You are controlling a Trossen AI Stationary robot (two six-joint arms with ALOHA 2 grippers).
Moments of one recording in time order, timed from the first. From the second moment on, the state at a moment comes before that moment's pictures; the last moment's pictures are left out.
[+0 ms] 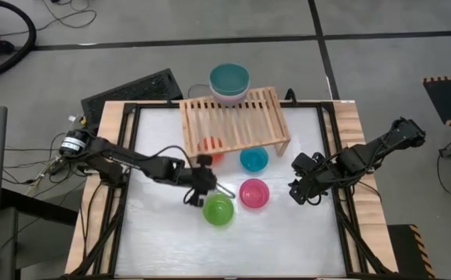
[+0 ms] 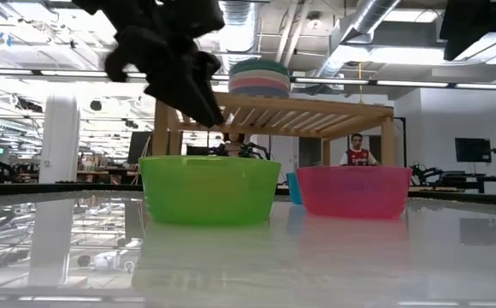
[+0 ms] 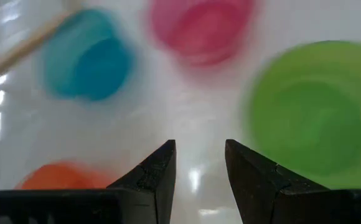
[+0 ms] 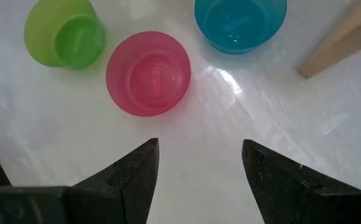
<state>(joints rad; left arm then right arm) -0.17 1.56 0.98 -0.28 -0.23 0.19 0.48 1.16 1.16 -1.19 0.34 1.10</state>
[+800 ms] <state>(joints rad) 0.01 1.50 0.99 -0.35 -0.41 0.30 0.49 1.16 1.16 -1.19 0.36 1.07</state>
